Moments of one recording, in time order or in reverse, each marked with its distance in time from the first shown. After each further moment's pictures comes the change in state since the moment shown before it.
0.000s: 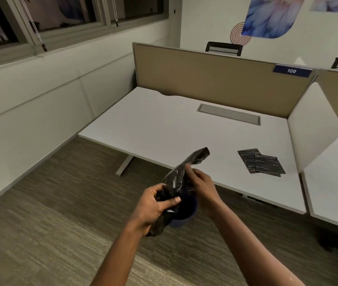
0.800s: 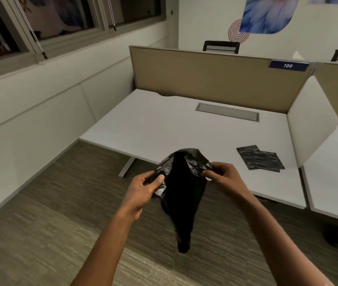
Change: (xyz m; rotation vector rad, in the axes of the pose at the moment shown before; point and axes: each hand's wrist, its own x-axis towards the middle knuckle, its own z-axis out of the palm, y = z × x) left_hand 0.009 0.033 0.003 0.056 0.162 -0.007; right_hand -0.010 -0.022 -0.088 -0.379 -0.007 -0.299
